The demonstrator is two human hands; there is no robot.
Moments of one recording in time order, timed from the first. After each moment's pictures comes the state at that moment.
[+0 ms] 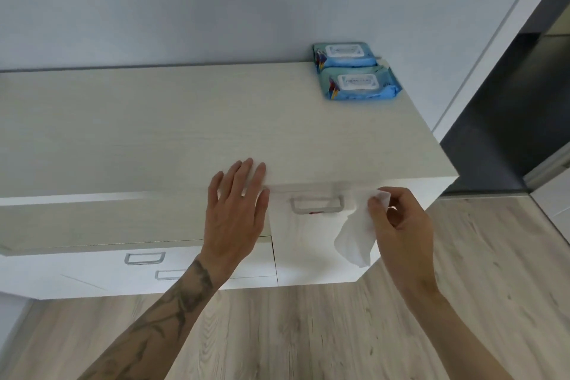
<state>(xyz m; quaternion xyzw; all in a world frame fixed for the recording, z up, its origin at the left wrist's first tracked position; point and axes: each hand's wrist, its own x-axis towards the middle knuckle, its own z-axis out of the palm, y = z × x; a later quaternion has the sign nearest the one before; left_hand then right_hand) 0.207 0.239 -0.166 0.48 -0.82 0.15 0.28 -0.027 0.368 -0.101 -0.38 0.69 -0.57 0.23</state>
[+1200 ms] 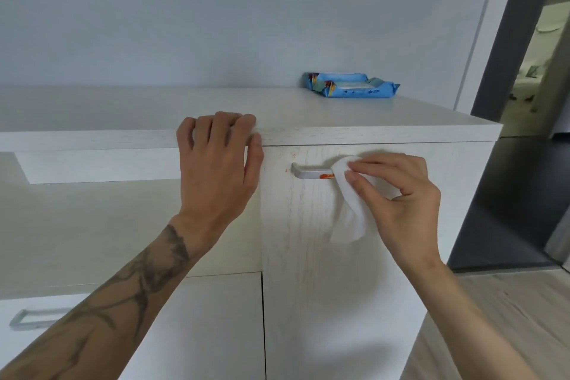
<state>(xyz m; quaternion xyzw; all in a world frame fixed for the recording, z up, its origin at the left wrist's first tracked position) 0.191 0.180 -0.230 0.36 -0.69 0.35 0.53 -0.039 0.302 -0.261 -0.58 0.49 -0.65 -0.10</state>
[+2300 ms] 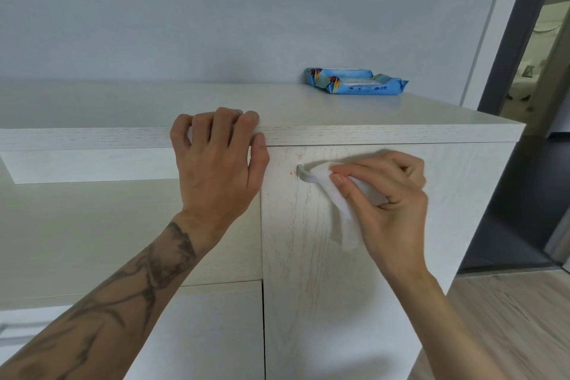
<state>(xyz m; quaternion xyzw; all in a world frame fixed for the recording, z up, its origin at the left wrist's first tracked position) 0.185 0.161 -0.233 0.34 -0.66 0.39 0.55 -0.015 0.280 -0.268 -0.60 0.46 -0.64 -0.14</state>
